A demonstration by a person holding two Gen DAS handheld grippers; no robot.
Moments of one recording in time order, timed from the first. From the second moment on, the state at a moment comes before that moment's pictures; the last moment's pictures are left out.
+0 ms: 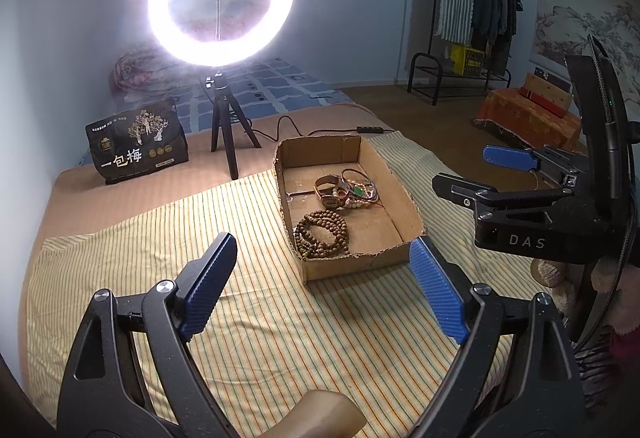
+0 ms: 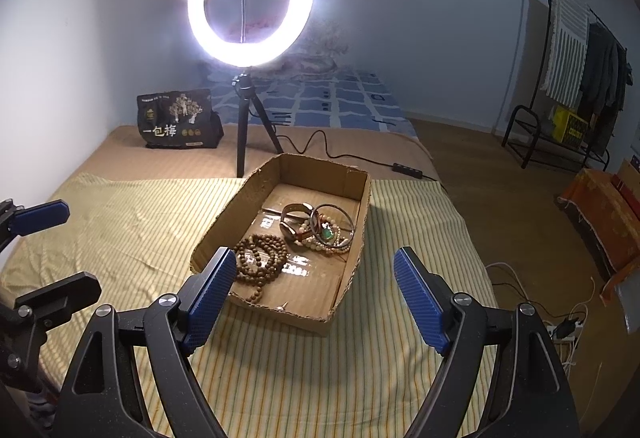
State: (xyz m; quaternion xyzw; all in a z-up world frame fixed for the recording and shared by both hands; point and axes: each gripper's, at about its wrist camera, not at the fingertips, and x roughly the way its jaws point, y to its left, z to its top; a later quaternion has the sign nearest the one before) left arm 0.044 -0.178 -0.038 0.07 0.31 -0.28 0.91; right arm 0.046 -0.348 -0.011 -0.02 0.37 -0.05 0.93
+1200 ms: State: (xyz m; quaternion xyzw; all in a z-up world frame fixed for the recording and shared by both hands) left arm 0.042 -0.181 -0.040 0.07 0.32 -0.27 0.90; right arm 0.048 -0.350 -0.010 -0.03 0.37 -0.06 0.93
